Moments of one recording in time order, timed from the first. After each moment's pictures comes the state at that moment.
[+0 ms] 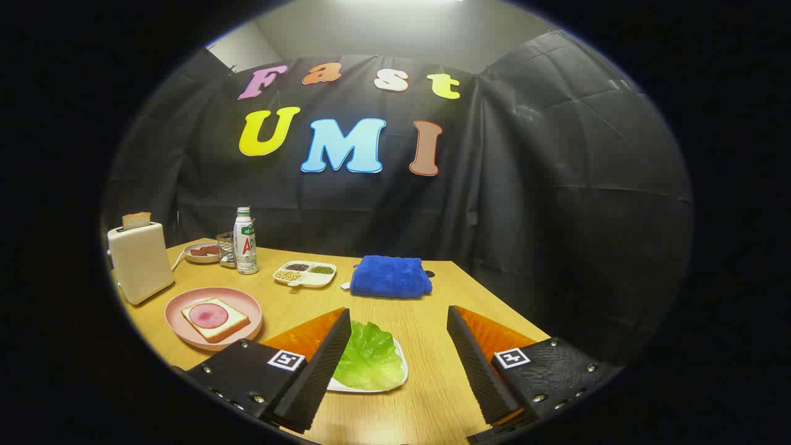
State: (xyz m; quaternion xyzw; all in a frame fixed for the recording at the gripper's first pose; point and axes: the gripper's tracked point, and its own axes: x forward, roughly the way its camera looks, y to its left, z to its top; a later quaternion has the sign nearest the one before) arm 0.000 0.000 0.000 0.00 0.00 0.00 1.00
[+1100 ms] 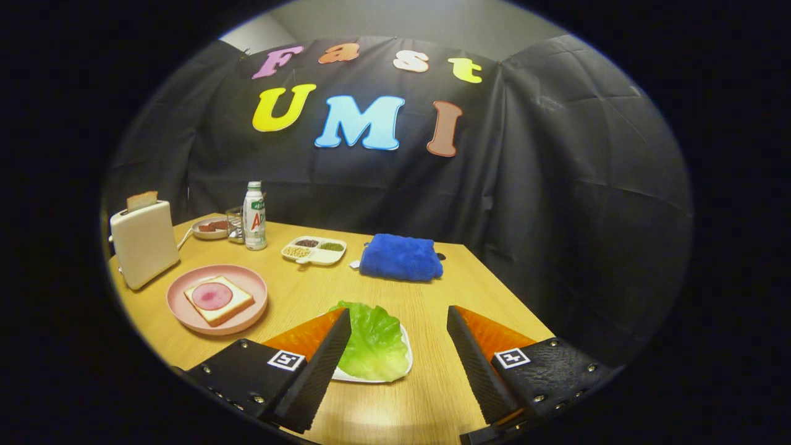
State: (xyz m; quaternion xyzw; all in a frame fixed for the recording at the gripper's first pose) arm 0.013 0.013 -0.031 -0.05 0.09 0.04 0.99
